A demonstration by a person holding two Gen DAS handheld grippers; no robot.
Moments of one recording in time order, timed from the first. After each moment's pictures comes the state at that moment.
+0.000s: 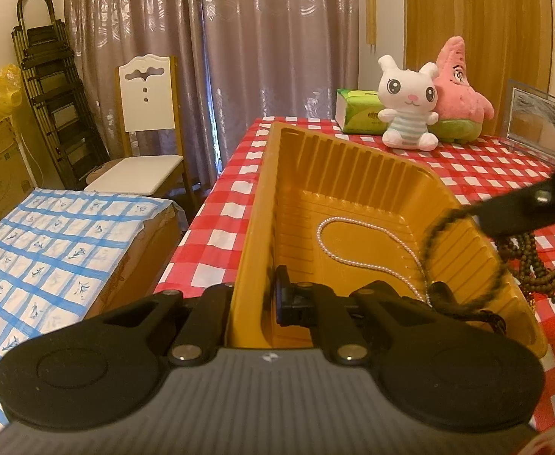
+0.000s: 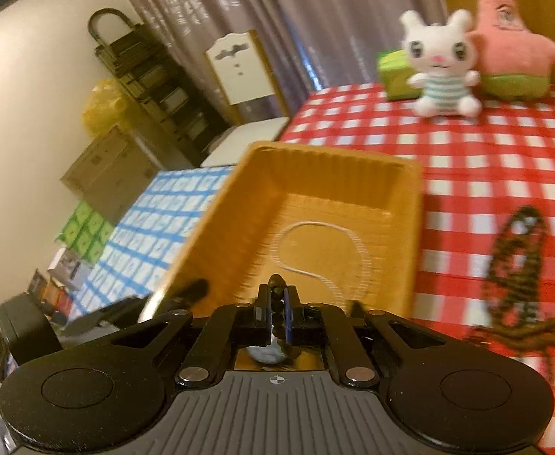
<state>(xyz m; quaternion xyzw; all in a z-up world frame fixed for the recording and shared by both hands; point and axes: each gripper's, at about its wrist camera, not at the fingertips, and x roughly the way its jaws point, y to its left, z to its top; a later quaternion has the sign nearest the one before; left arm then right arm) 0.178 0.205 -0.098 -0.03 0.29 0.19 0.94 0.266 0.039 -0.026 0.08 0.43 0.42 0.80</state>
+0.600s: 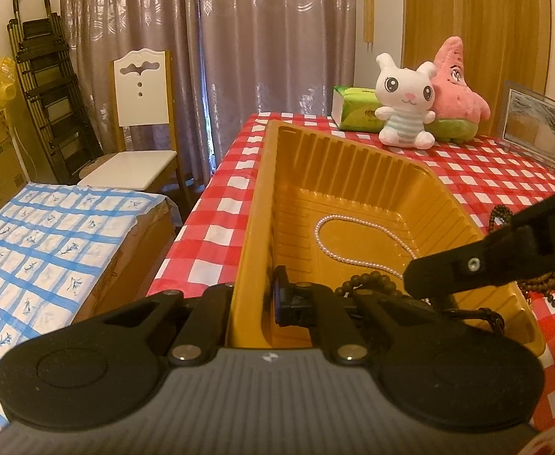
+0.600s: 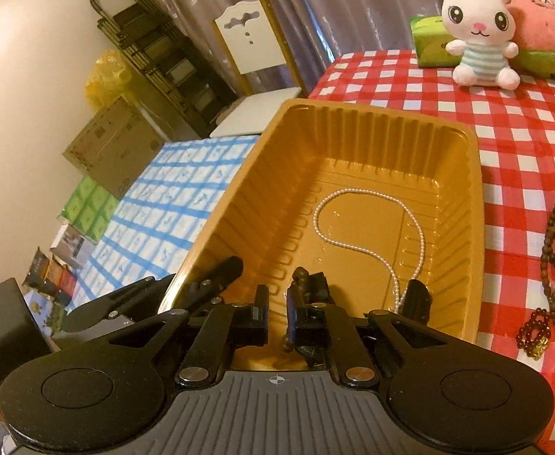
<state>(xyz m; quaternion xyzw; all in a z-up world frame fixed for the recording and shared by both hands) 0.177 0.212 -0.100 -0.04 0.29 0.17 0.94 0.259 0.080 -0.051 0.06 0.46 0.42 0.78</state>
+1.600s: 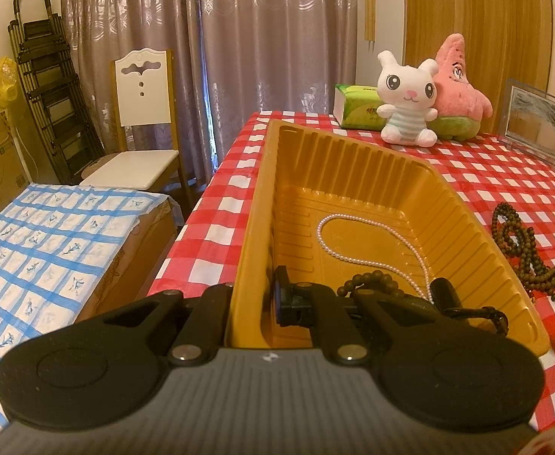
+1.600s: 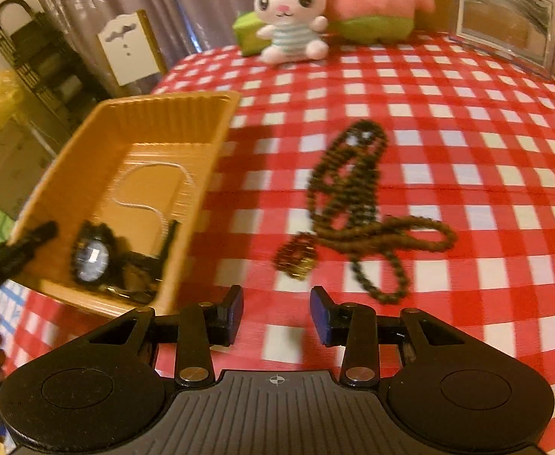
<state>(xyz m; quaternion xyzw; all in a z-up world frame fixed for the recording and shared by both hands) 0.178 0.213 -0.100 -0.04 0.29 0.17 0.94 0.266 -0.071 -0.091 0.02 0.48 0.25 0.84</state>
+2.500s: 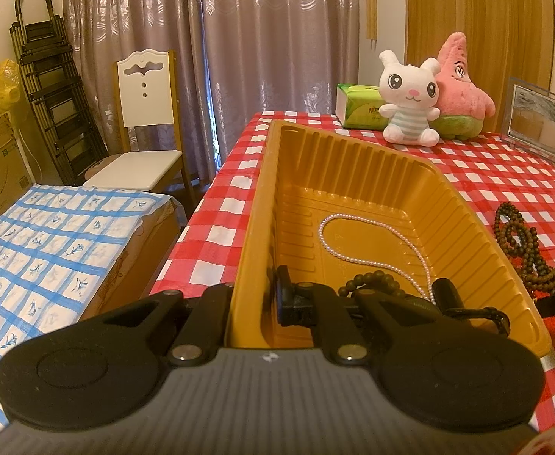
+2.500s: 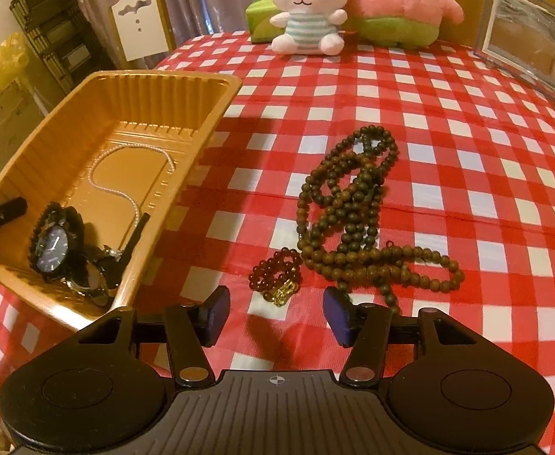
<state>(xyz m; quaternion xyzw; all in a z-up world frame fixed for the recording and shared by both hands) 0.177 0.216 -0.101 -0.04 0.29 0.18 0.94 0.294 -0.054 -0.113 -0.03 0.47 0.28 0.84</state>
